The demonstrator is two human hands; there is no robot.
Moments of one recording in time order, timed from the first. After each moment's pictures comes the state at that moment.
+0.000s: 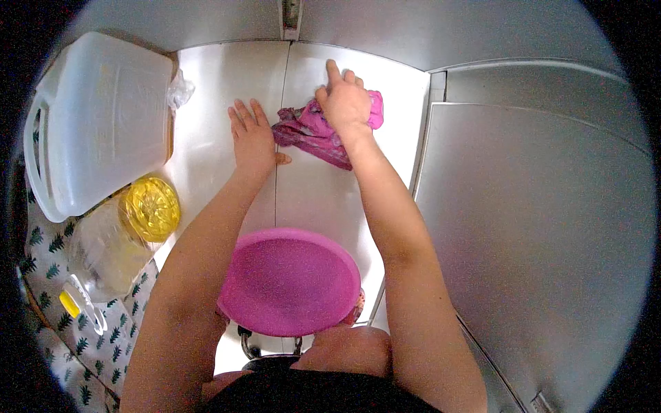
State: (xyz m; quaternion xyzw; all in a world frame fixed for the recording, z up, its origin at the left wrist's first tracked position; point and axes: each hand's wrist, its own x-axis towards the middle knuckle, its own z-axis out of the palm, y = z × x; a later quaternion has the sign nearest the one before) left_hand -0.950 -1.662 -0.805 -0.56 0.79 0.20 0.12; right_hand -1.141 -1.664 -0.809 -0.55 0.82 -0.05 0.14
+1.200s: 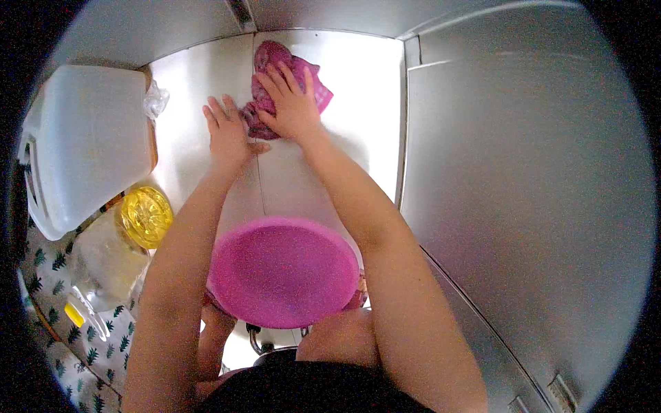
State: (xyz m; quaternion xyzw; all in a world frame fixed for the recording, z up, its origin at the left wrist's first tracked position) left_hand -0.935 -1.663 -0.825 -0.50 0.85 0.18 0.08; right_hand -1.098 -1.629 -0.858 -0.68 0.71 -0.17 0.08
